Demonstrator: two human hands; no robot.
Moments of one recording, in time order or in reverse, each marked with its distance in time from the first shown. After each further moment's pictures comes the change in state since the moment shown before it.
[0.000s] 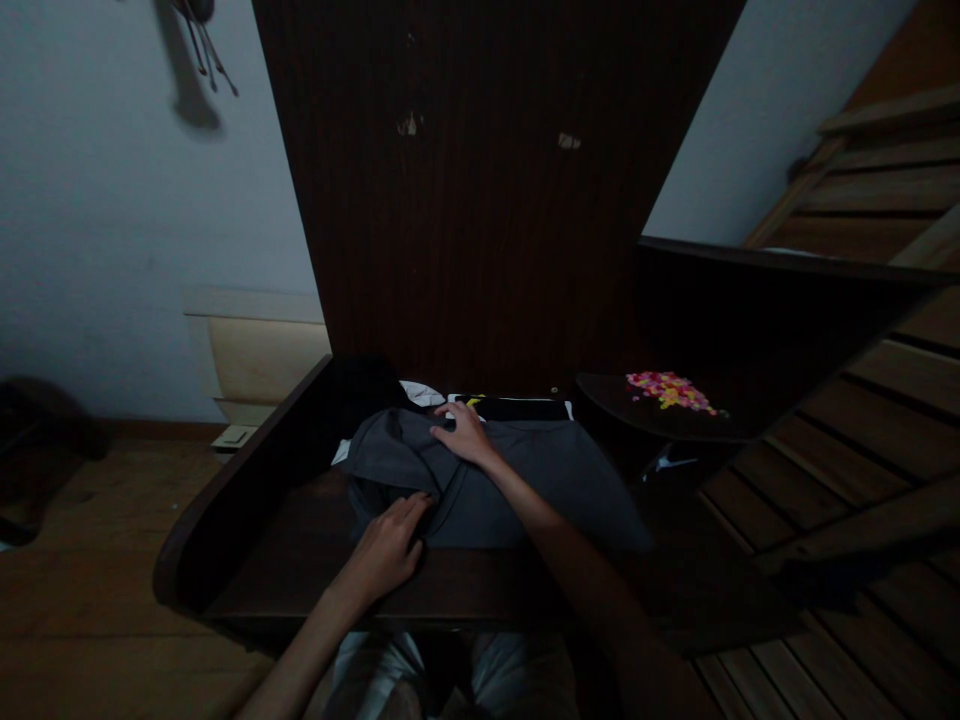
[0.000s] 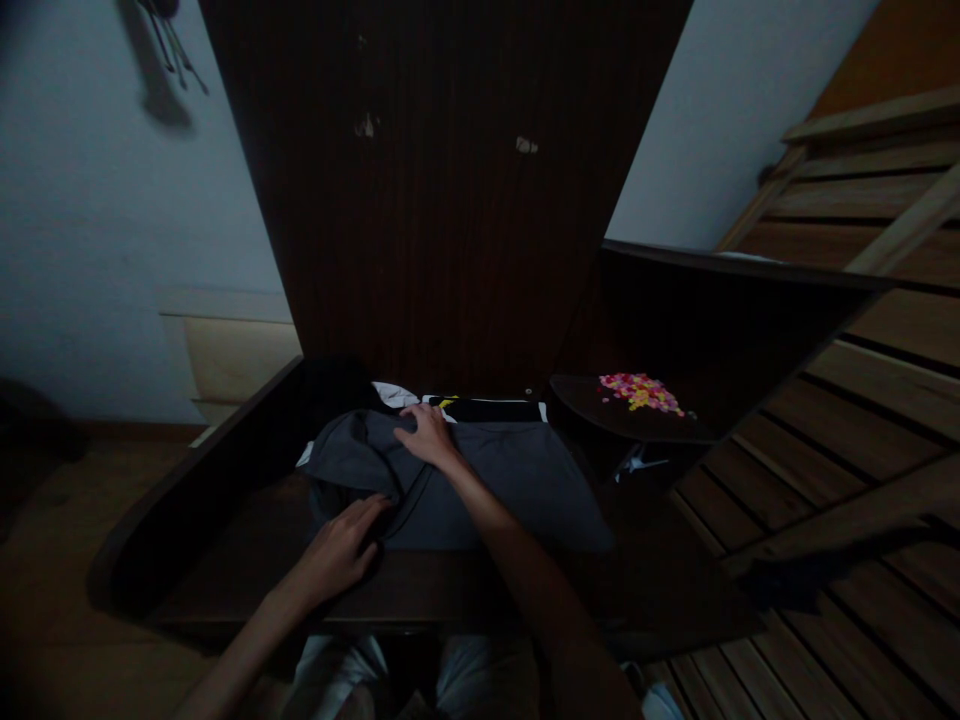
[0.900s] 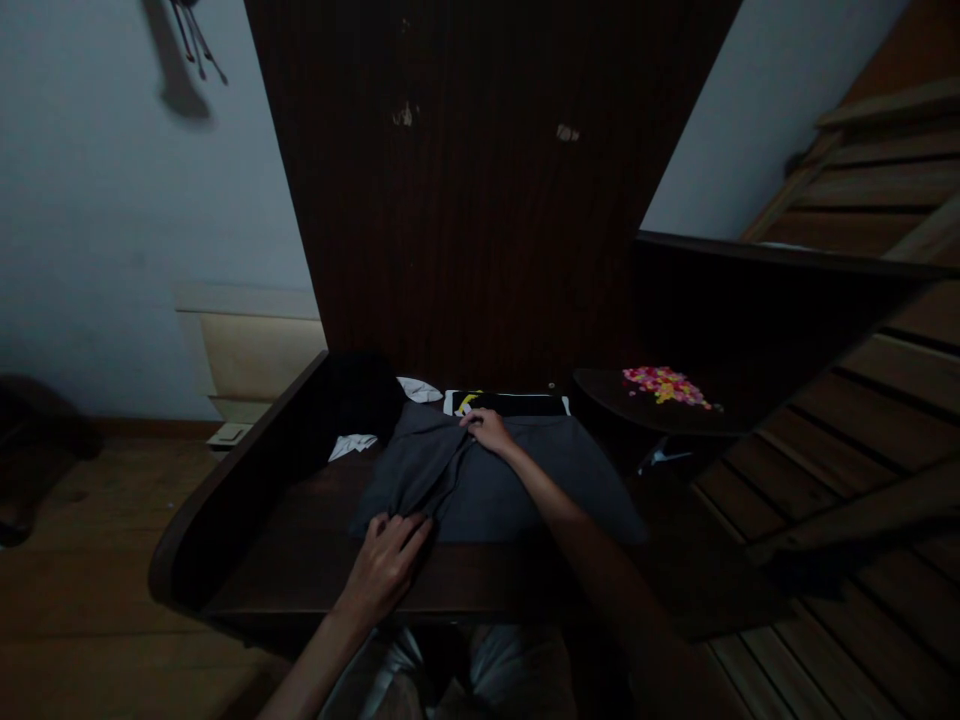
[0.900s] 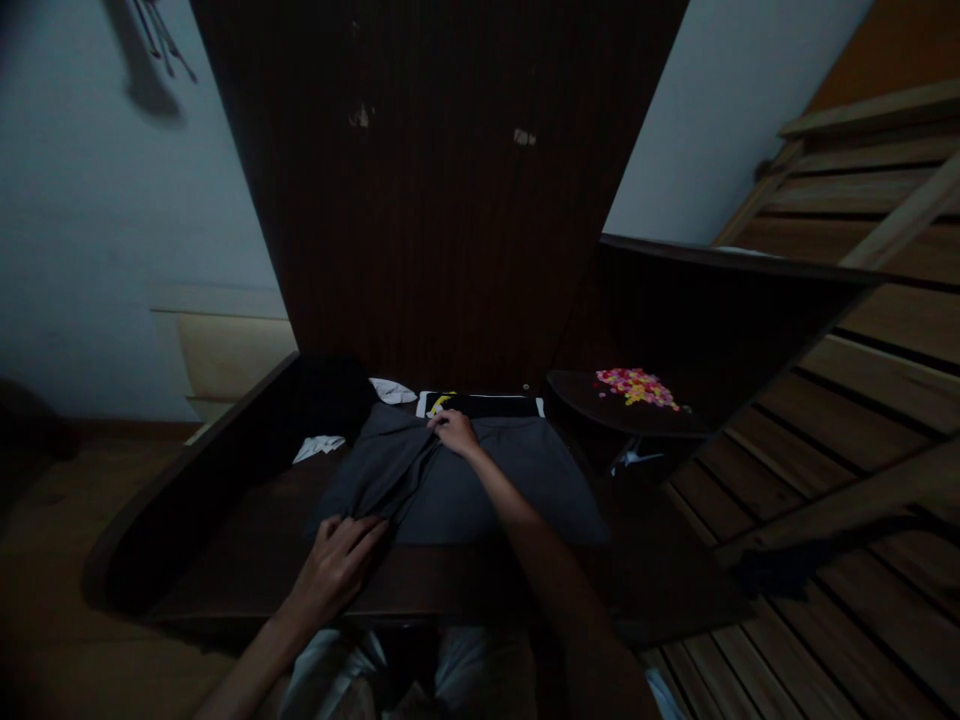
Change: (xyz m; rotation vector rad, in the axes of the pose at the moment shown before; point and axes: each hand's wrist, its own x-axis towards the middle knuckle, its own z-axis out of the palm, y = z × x) left_hand -0.030 -0.005 0.026 0.263 0.317 0.248; right_hand -0.001 0.062 -0.016 0.150 0.019 0.204
